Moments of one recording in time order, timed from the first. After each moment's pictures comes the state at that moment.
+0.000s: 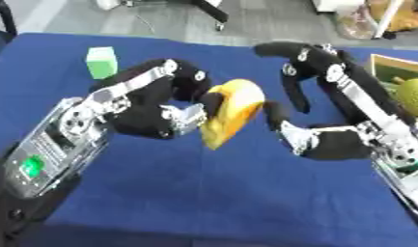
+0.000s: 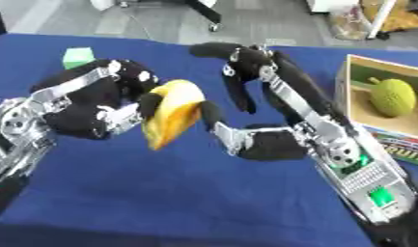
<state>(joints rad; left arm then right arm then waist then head) -0.52 0.51 -0.46 -1.98 0.27 0.26 -0.35 -0.53 -0.45 0.51 -1.98 0.21 -0.28 0.08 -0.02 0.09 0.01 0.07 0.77</state>
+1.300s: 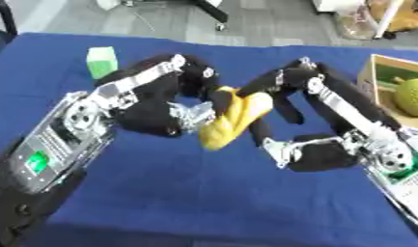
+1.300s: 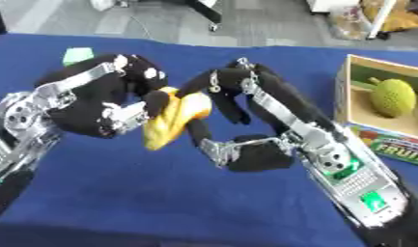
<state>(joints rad) -0.55 0.49 -0.47 -1.98 0.27 0.26 -0.37 -0.53 -0.44 0.54 -1.99 0.21 -0.20 0.07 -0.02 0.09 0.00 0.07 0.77</state>
